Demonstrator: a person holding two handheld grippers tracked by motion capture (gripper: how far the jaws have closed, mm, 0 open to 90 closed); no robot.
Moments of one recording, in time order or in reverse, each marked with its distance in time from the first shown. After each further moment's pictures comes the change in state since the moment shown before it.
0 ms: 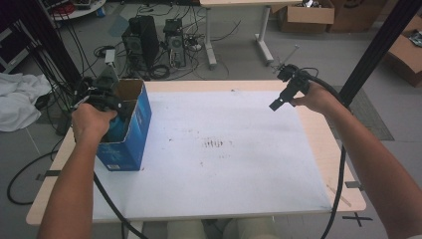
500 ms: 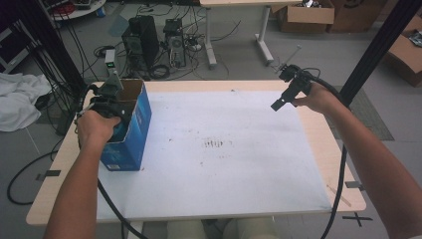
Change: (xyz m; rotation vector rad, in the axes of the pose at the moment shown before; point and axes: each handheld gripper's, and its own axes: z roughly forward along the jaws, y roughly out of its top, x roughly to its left) left arm -0.004 -0.004 0.023 0.035 -0.007 0.015; right arm -0.003 -0.004 0.000 -0.002 0.000 0.014
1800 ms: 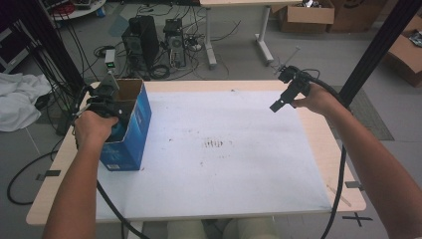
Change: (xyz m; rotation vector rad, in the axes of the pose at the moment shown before) left arm 0.010 -0.002 0.001 0.001 -0.034 -0.051; right arm 0.004 0.000 0.001 -0.002 0.016 -0.006
